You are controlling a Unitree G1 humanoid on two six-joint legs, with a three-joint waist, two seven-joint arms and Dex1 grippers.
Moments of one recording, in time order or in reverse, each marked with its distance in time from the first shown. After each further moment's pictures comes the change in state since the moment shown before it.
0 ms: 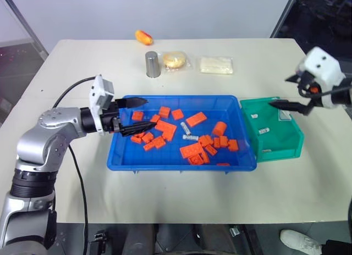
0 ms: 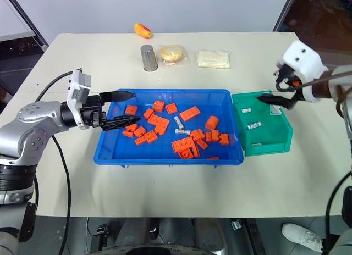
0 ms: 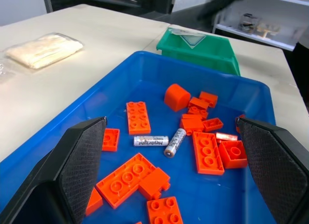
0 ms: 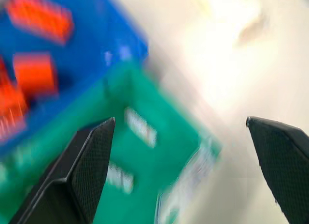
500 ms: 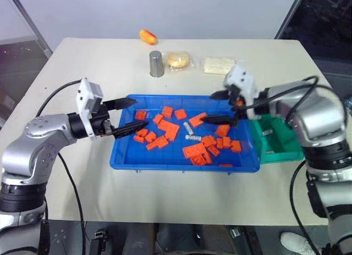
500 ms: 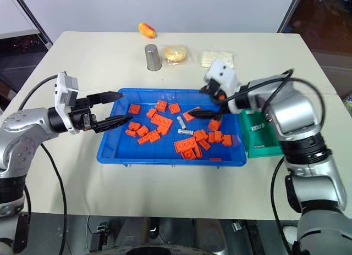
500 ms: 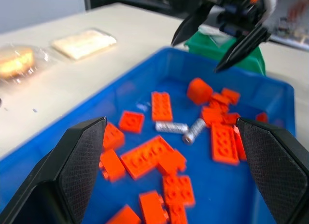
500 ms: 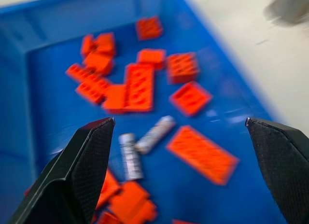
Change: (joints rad) left arm 0.123 0.041 0.098 -0.144 -0.044 0.061 0.071; right arm -0.011 0.360 0.208 -0.140 0.149 0.148 -0.064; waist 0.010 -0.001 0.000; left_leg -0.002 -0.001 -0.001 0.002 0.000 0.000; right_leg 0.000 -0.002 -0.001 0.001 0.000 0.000
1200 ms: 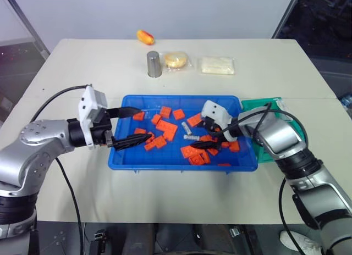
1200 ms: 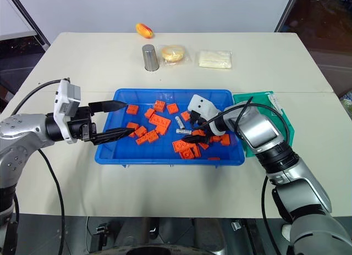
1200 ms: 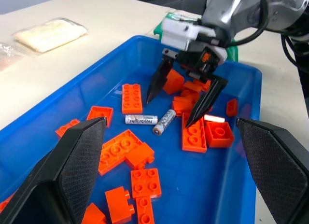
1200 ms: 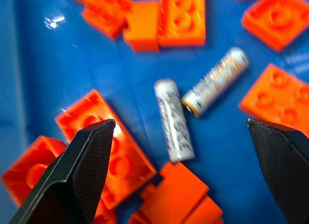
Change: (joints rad) left arm 0.053 0.043 0.007 -0.110 -0.052 0.043 0.036; right arm 0.046 0.095 0.187 0.189 -0.110 -0.092 -0.035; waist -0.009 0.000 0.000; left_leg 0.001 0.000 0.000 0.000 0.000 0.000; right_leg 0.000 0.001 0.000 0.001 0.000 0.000
